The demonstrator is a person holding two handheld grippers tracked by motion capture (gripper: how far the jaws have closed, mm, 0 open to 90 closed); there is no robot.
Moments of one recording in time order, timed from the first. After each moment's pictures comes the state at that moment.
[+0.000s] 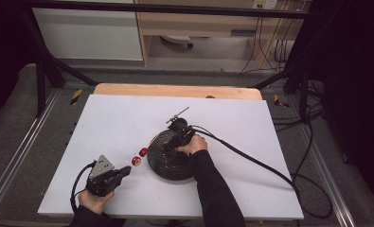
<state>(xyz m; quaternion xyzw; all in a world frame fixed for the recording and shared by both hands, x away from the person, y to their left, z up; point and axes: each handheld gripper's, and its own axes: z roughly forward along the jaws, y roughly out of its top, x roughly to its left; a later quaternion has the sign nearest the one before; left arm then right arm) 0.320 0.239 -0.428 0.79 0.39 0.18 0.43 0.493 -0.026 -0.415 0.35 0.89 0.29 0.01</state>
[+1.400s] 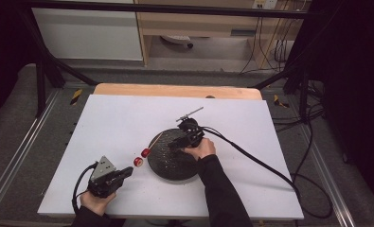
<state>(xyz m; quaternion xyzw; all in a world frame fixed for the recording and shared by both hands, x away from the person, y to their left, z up) 0.315 0.233 -0.427 0.79 0.38 0.19 0.44 0.472 -0.056 -0.394 0.38 0.85 0.35 -0.05</state>
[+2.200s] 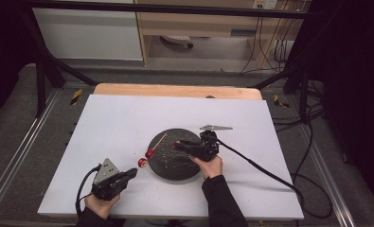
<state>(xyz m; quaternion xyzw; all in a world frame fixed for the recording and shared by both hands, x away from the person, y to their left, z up) 0.308 0.220 -0.427 0.78 0.37 0.19 0.46 0.424 -0.102 -0.411 0.43 0.71 0.55 -0.05</state>
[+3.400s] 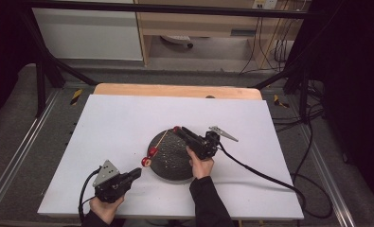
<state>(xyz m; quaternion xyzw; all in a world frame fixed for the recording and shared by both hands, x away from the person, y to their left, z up) 0.300 0.210 -0.425 0.75 0.39 0.17 0.51 0.423 -0.096 -0.424 0.48 0.54 0.69 0.01</state>
